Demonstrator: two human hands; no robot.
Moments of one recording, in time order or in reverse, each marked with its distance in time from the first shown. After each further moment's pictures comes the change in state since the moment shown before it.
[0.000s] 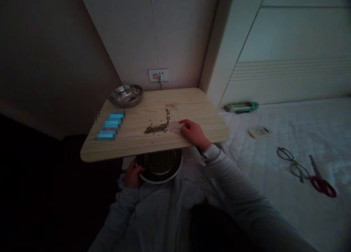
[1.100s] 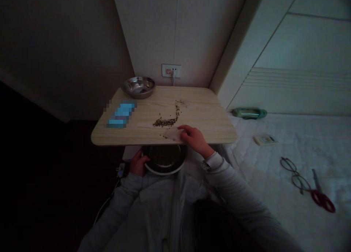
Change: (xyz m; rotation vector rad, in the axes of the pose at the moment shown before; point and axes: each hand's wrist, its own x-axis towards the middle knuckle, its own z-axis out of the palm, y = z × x) left_hand -0.004 0.005 0.009 -0.191 -0.057 0.027; right_hand -0.027 -0.024 0.013 -0.001 -0.164 -0.116
